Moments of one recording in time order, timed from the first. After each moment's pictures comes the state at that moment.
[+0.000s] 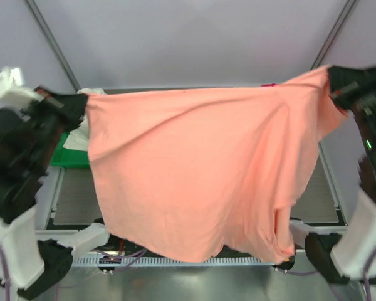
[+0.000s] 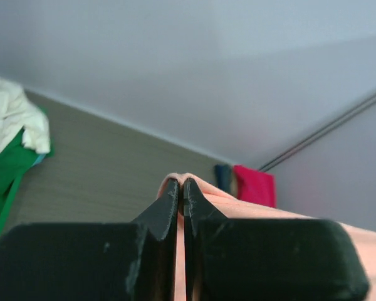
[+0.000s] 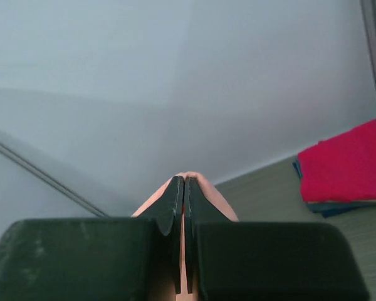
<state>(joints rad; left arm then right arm) -0.38 0.99 2.05 -1.00 -0.28 -0.59 -0.04 1.08 2.26 -1.01 0.02 0.59</state>
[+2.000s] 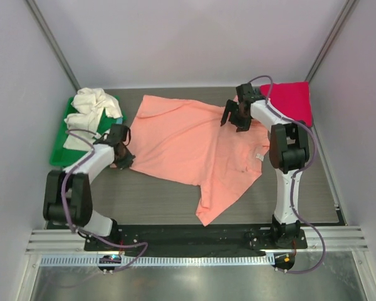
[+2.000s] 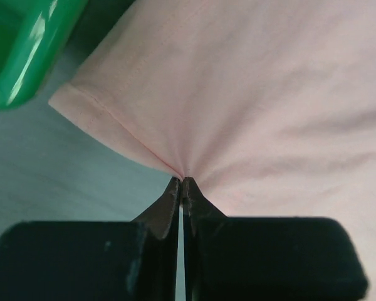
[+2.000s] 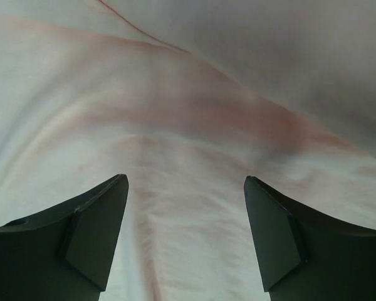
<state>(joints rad) -0.14 1.56 0.93 -0.55 -0.19 -0.76 0.20 2.17 1.75 -0.62 -0.08 0.50</state>
